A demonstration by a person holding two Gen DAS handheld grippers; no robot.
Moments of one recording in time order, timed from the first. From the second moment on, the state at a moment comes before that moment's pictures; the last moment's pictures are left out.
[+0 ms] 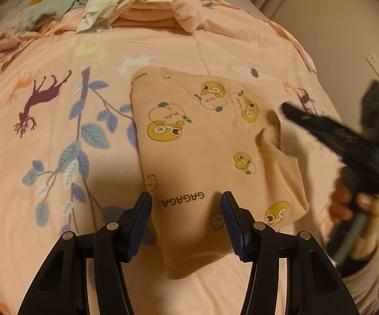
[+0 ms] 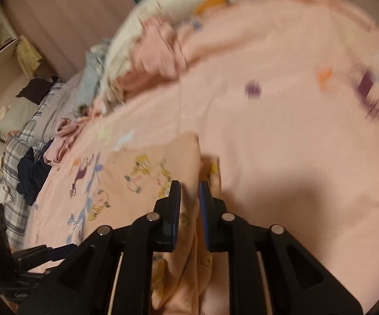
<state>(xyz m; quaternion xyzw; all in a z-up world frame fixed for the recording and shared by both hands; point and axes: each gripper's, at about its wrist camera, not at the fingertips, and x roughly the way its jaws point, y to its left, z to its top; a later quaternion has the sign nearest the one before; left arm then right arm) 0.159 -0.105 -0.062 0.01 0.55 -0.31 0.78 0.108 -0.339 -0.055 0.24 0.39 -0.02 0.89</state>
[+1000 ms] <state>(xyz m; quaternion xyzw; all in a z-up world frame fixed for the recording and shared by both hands) 0.116 -0.102 -0.088 0.07 0.53 -0.31 0.79 0.005 -0.283 -0.077 0.19 0.43 0.06 0.88</state>
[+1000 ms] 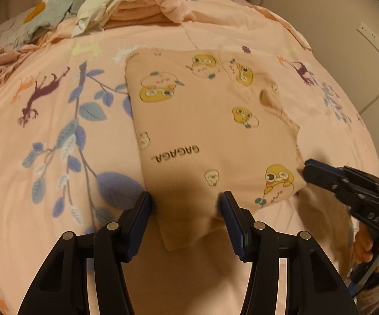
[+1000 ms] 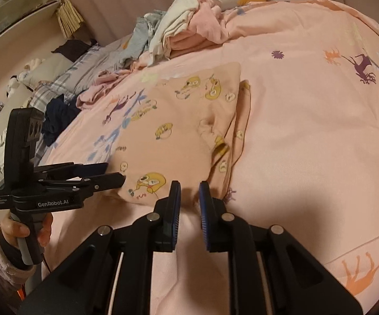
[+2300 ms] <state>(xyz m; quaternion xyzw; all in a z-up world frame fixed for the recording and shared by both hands) 0.192 -0.059 -0.098 -0.22 0.59 -0.33 0.70 0.025 -0.363 -0.106 0.44 0.40 0.04 0.80</state>
